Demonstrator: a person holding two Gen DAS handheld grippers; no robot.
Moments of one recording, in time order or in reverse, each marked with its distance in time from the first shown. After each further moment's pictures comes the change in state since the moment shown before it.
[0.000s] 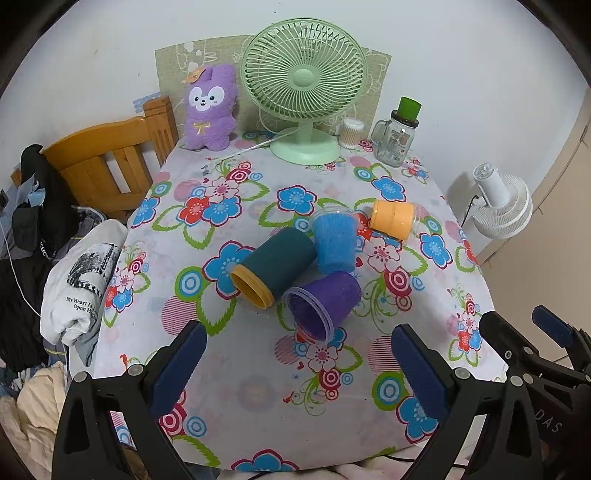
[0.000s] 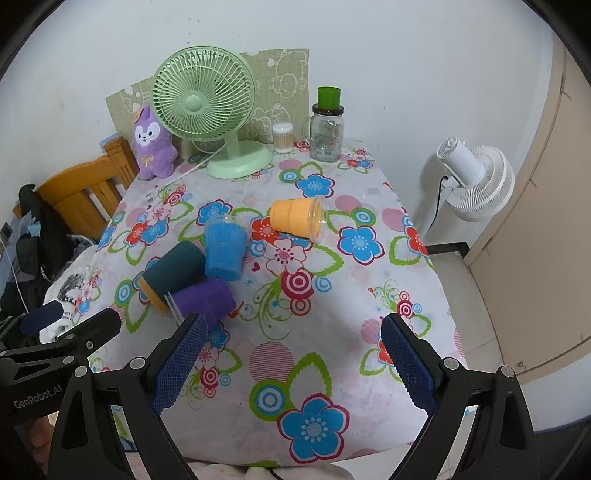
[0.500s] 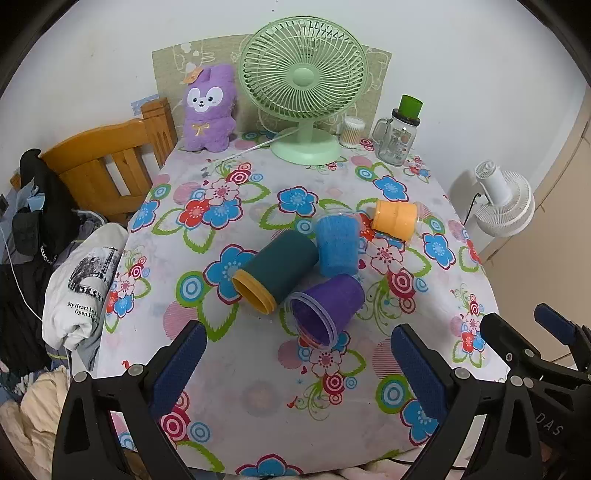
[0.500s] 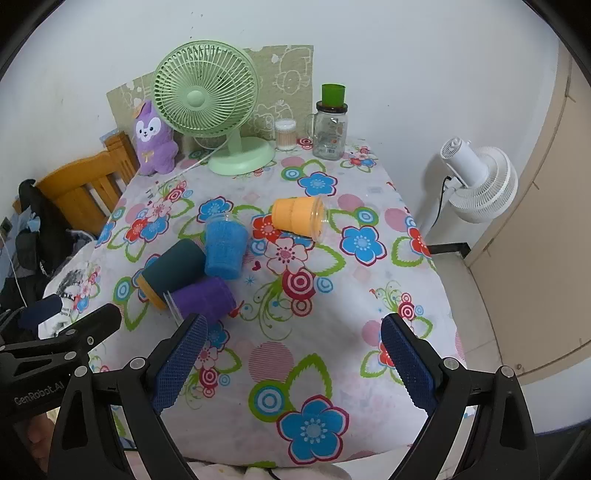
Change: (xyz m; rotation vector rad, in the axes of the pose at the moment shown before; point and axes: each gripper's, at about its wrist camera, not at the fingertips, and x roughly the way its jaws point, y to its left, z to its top) left arm 0.007 0.004 0.004 0.012 0.004 0.001; right arm 0.007 0.004 0.004 -0.015 0.018 -0.002
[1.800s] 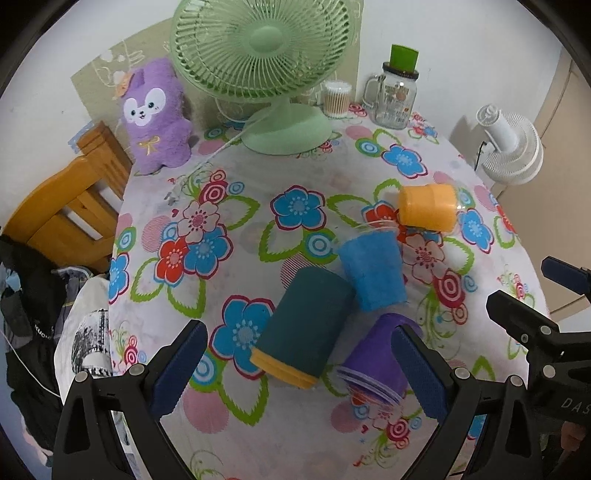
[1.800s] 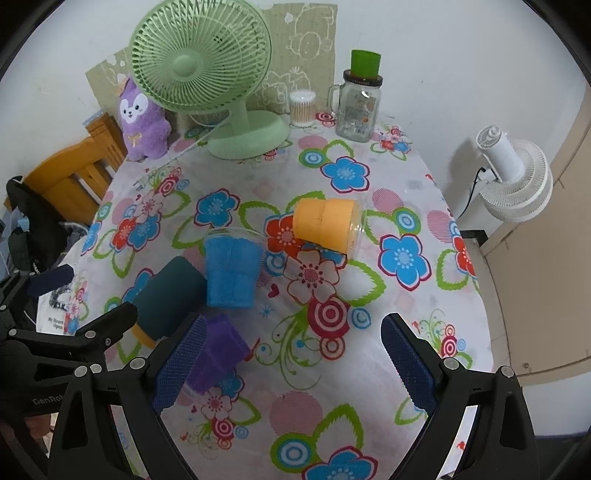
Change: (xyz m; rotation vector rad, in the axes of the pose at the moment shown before) left arm 0.102 0.014 0.082 0.258 0.133 0.014; right arm 0.095 0.028 0.065 -0.004 0.154 0.022
